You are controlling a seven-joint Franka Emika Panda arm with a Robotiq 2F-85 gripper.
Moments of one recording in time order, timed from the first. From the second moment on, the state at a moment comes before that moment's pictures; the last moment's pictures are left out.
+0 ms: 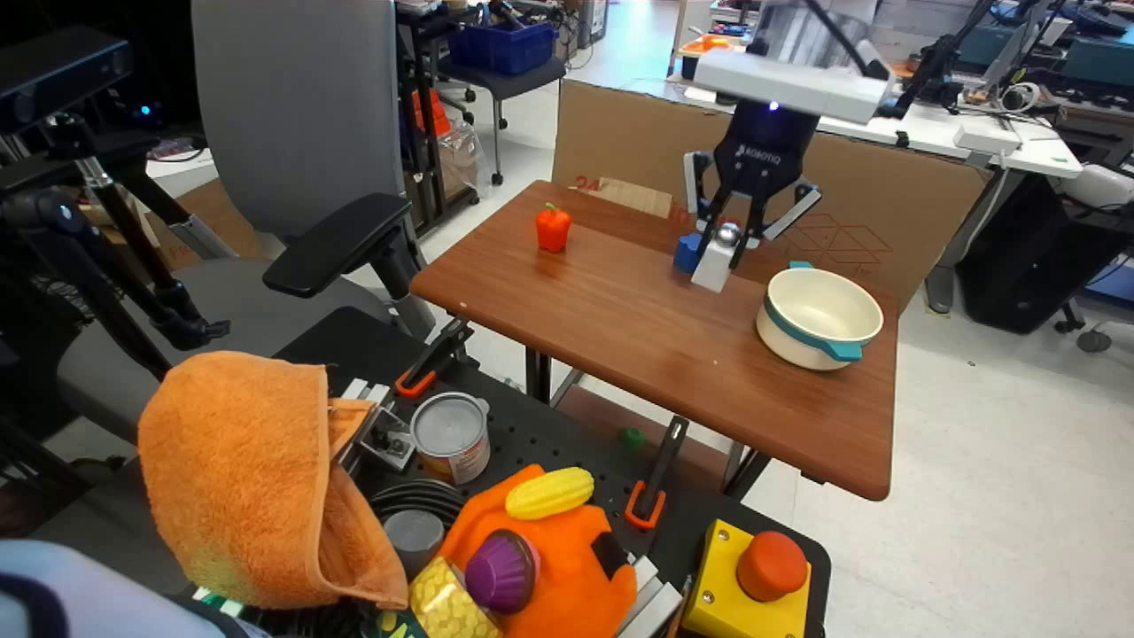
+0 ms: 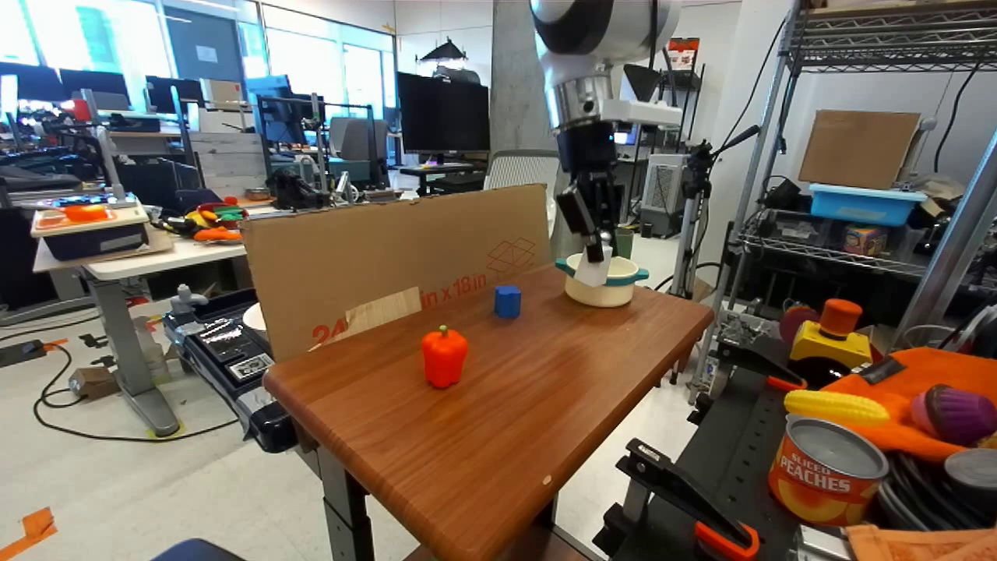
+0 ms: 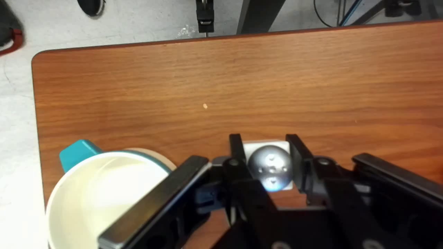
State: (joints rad) arm -0.08 0.45 -0.07 -1.91 -0.02 2.05 -0.11
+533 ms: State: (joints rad) arm -0.19 0.42 -0.08 -1.74 0.11 1.95 -0.14
